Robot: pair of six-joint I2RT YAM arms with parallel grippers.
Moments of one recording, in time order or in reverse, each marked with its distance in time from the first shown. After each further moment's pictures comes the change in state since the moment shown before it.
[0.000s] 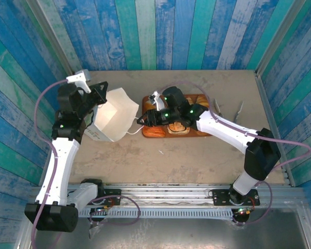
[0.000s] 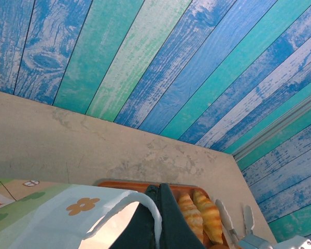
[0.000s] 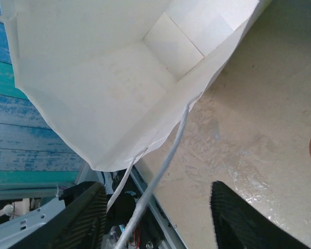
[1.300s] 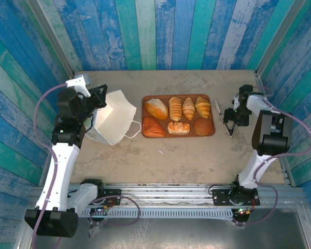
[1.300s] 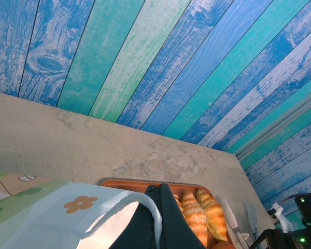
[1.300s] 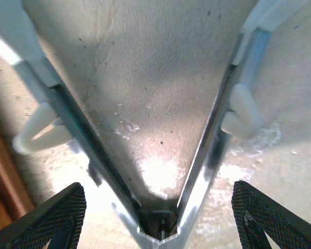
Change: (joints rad) left arm 0.000 -0.056 -0.055 0.014 -0.009 0.018; right arm -0.945 0.179 -0.055 -0.555 0.475 -0.623
